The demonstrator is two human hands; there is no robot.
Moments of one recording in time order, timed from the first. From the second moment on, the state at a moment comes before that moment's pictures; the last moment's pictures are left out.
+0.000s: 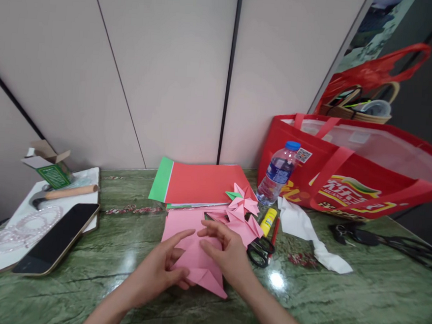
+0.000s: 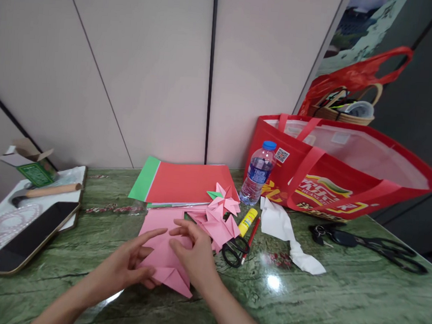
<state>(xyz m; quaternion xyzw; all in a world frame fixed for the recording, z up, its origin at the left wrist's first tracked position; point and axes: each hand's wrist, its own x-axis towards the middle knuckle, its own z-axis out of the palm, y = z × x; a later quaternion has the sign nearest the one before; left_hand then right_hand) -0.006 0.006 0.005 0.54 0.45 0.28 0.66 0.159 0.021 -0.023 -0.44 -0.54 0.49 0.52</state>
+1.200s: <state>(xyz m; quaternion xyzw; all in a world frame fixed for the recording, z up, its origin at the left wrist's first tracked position) -0.001 0.008 0.000 0.52 0.54 0.33 0.57 0.155 0.013 -0.025 -0.48 -0.68 0.29 0.48</state>
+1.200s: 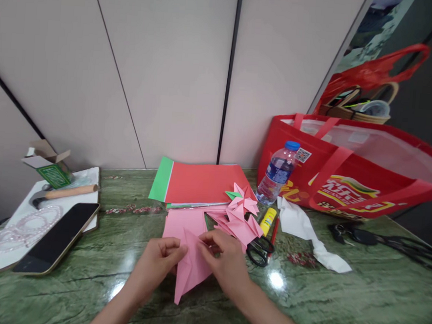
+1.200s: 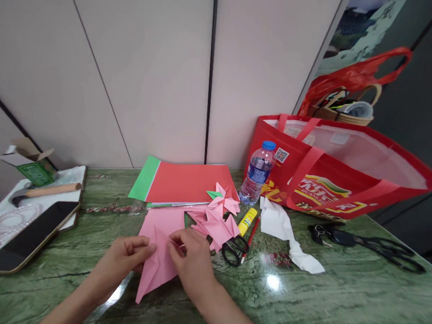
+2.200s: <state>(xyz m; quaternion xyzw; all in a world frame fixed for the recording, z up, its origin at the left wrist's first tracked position) -0.001 0.011 0.003 0.62 0.60 0.36 0.36 0.148 0.007 -0.018 -0.38 -0.59 0.55 0.44</state>
